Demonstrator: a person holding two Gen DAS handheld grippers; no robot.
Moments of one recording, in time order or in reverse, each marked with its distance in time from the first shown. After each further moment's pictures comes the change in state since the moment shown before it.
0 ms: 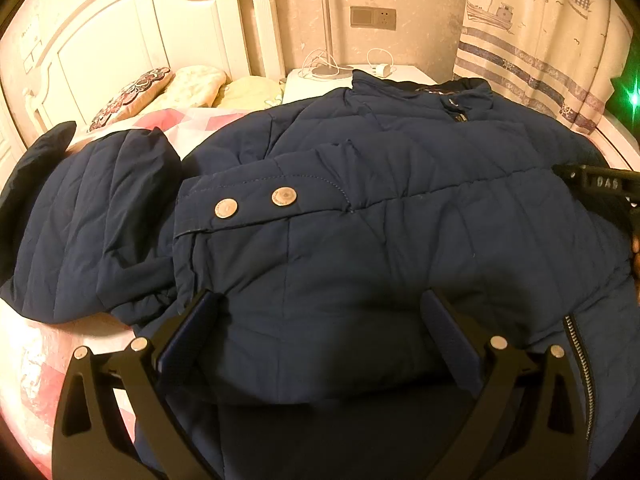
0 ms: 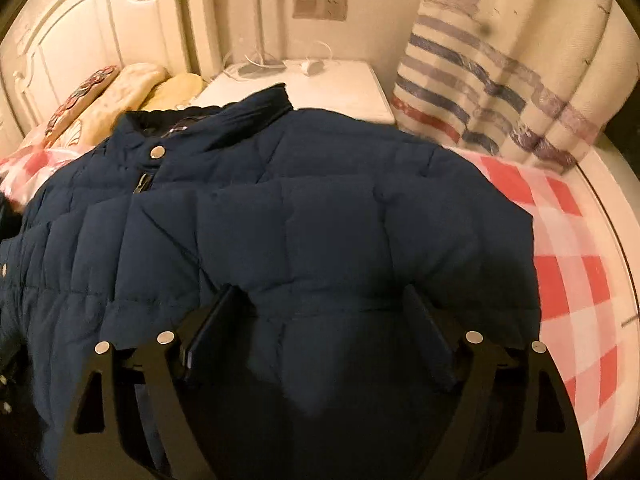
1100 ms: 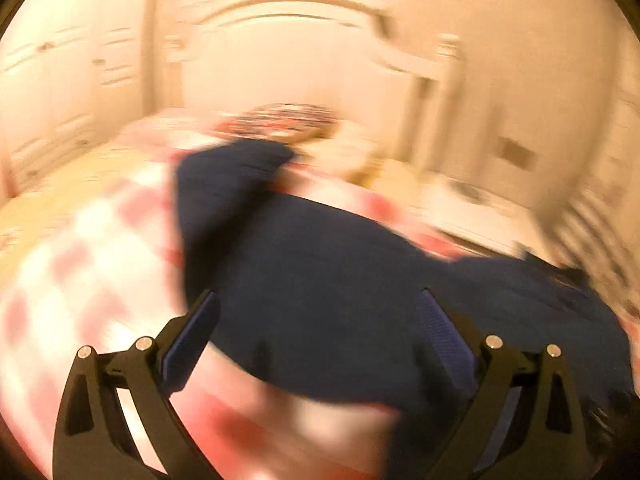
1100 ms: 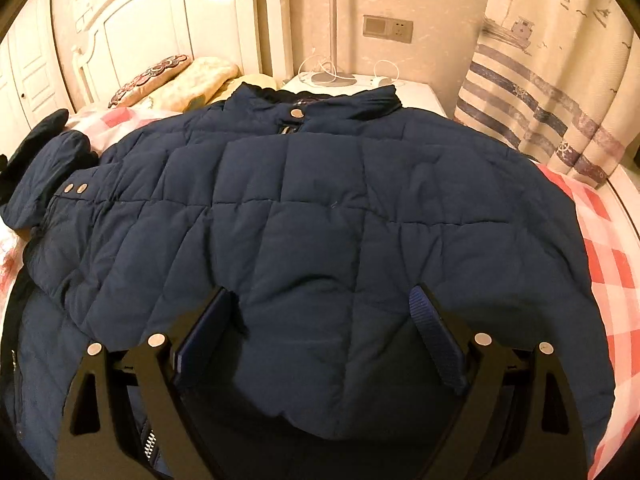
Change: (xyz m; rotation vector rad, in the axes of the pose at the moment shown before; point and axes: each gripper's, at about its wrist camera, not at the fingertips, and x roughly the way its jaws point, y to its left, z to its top) left arm -0.078 0.197 0.011 -0.473 -0.228 0.297; right arm -0.033 0.063 -0.059 -0.137 -0.098 0.142
